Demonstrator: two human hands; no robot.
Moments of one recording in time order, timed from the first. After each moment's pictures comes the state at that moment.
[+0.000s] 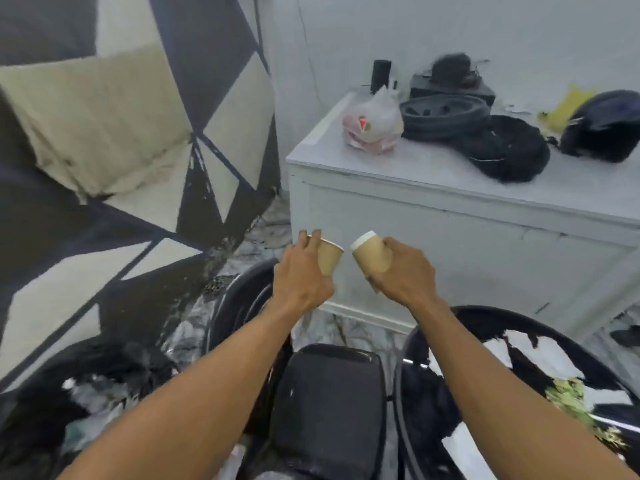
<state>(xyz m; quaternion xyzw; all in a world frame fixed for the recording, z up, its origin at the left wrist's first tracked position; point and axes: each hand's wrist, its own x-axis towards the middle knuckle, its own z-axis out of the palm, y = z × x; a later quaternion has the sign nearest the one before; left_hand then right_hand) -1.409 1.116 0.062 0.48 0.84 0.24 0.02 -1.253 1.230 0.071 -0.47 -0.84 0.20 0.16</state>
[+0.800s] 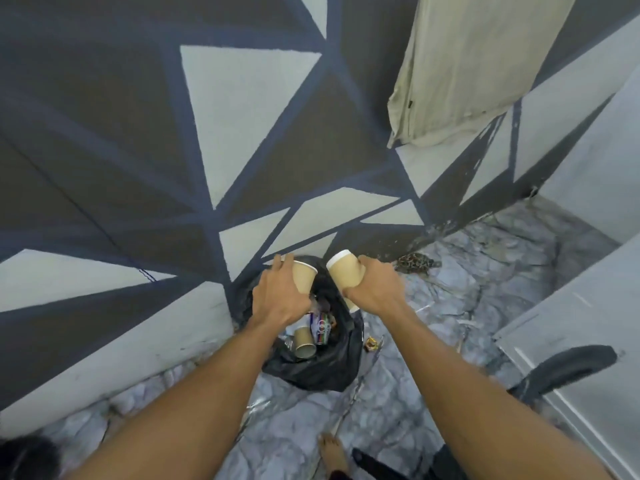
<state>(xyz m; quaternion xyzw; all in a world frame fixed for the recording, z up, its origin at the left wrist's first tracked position) -1.743 0.709 -0.039 0.01 0.98 0.20 0.07 -1.729 0.899 -0.029 -0.11 -0.96 0.25 -0.07</state>
